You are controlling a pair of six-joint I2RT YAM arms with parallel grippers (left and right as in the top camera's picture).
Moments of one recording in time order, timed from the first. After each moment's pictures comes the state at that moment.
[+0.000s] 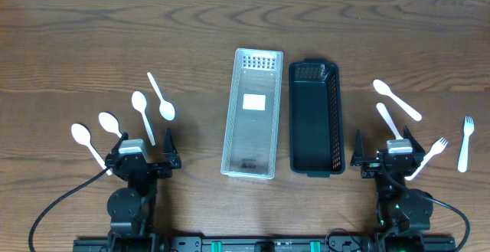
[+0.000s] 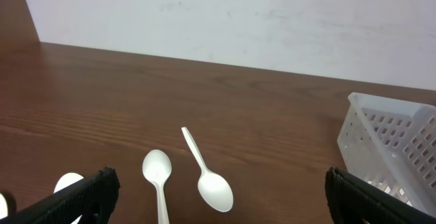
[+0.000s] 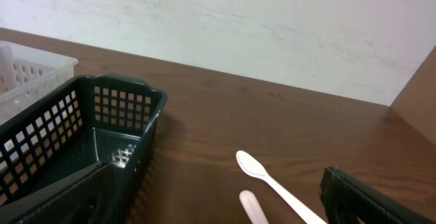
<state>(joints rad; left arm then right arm) -0.03 0.02 0.03 -0.12 -0.06 -0.12 0.02 0.01 0.01 -0.07 0.01 -0.14</state>
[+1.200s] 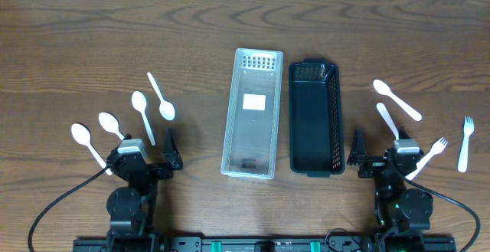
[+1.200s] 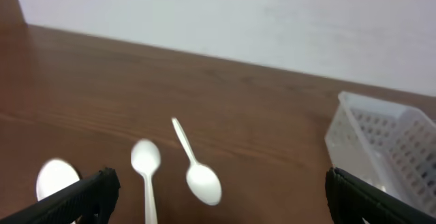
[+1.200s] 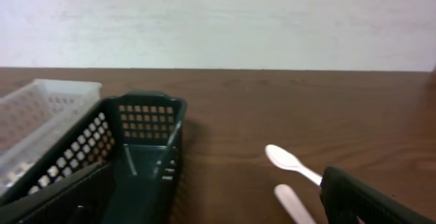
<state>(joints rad) -0.03 0.03 0.06 -0.20 -0.03 -0.20 0.02 0.02 0.01 -0.09 -0.03 0.07</state>
